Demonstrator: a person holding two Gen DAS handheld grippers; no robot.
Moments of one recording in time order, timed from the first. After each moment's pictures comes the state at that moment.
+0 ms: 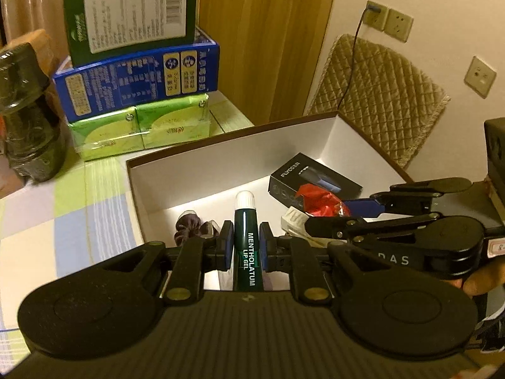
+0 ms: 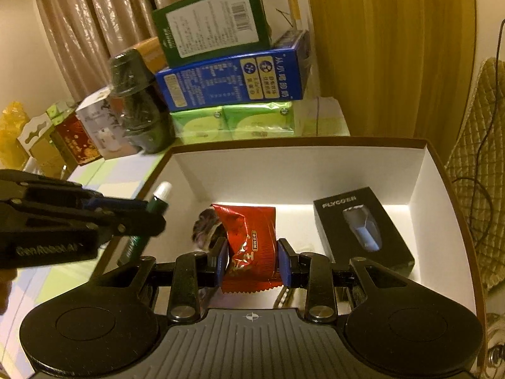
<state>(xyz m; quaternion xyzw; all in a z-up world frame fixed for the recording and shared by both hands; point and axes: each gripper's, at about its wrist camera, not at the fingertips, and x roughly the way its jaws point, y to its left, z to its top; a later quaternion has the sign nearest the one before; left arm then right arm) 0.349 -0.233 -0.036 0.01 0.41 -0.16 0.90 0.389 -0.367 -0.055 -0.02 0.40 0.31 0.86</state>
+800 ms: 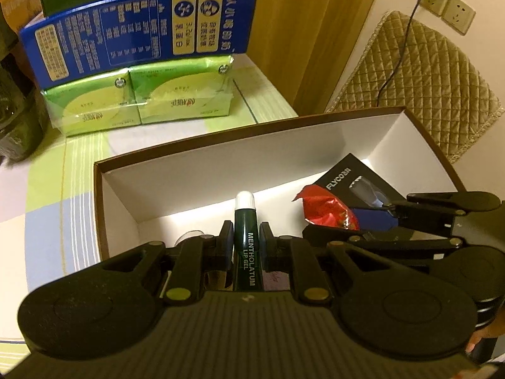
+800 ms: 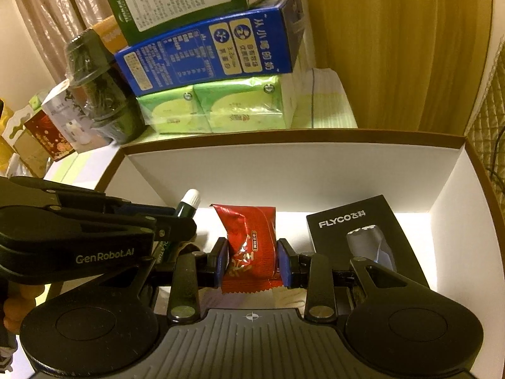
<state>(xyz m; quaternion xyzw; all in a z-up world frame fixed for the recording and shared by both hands) 0.448 -0.243 -0.092 -0.02 0.48 -0.11 0.87 0.461 -0.343 -0.094 -0.02 0.45 0.30 0.84</state>
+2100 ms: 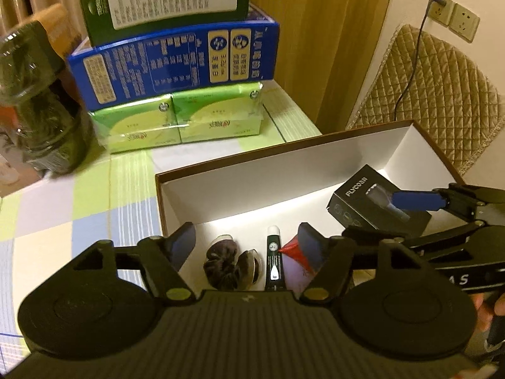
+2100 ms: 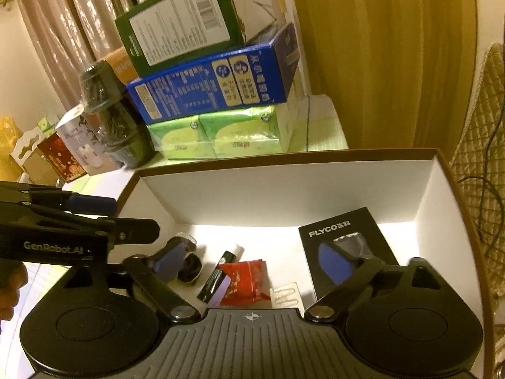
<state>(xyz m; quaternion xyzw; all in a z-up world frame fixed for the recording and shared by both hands) 0.414 -0.226 -0.054 0.02 0.44 -0.07 0.89 0.429 -0.373 -0.070 0.01 0.40 0.31 0.86</state>
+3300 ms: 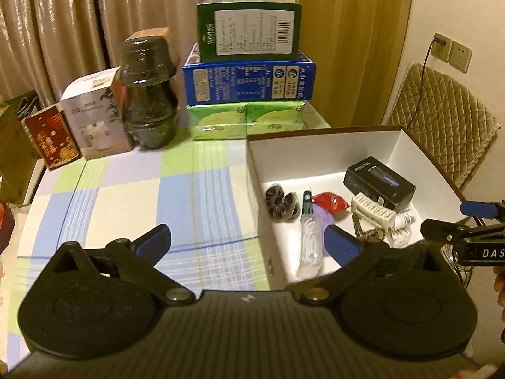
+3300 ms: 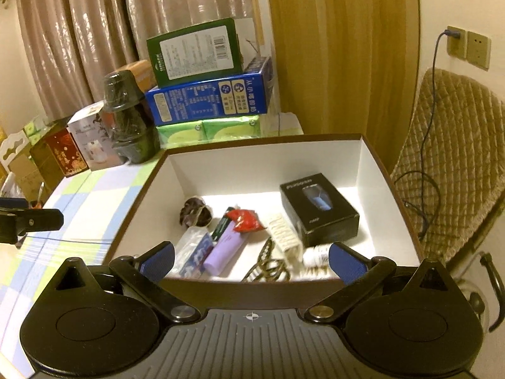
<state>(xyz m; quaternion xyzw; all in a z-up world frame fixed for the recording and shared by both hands) 0.229 -0.174 0.003 0.00 0.38 0.01 0.93 0.265 -0.401 -0.021 -0.01 0.35 0.24 0.90</state>
